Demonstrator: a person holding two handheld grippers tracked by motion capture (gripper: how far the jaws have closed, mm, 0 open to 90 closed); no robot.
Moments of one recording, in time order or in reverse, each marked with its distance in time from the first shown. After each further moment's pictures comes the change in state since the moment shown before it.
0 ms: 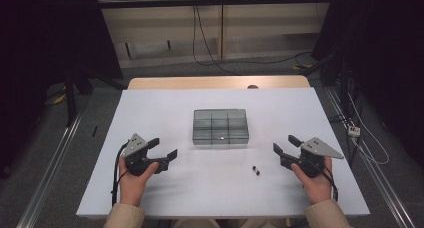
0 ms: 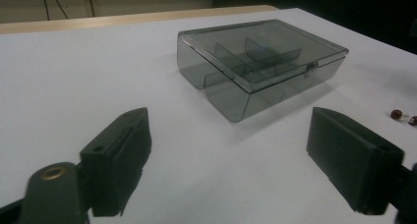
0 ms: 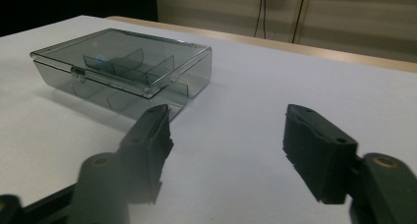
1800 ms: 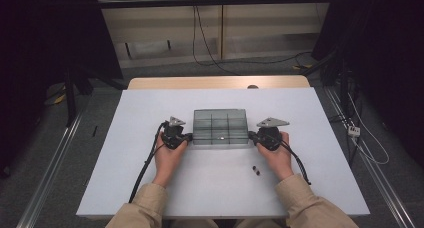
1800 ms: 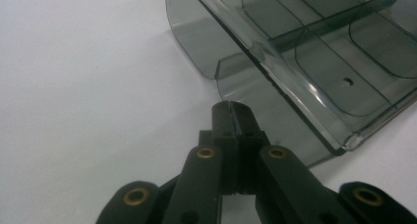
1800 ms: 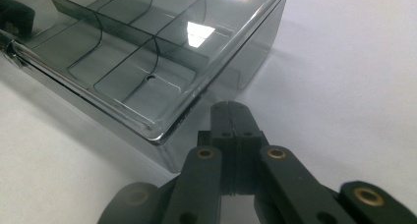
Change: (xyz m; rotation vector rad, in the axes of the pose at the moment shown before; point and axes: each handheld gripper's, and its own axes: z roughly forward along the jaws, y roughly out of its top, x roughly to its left) left arm 0.000 0.017 0.119 0.310 0.069 -0.033; right arm 0.028 0.013 0.117 0.305 0.094 -0.019
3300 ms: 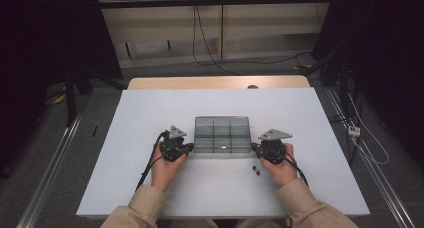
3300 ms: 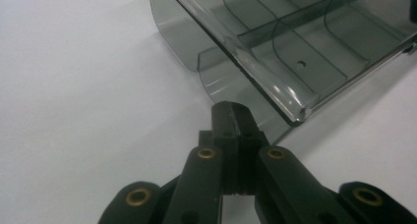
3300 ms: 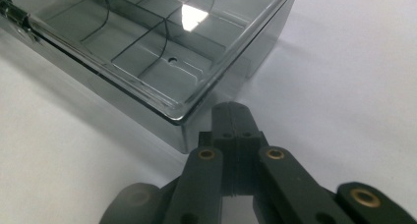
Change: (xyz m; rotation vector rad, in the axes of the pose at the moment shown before) left arm -0.030 -0.016 -0.033 0.017 -0.016 0.064; right arm 0.023 -0.019 -0.033 0.046 -0.023 -0.041
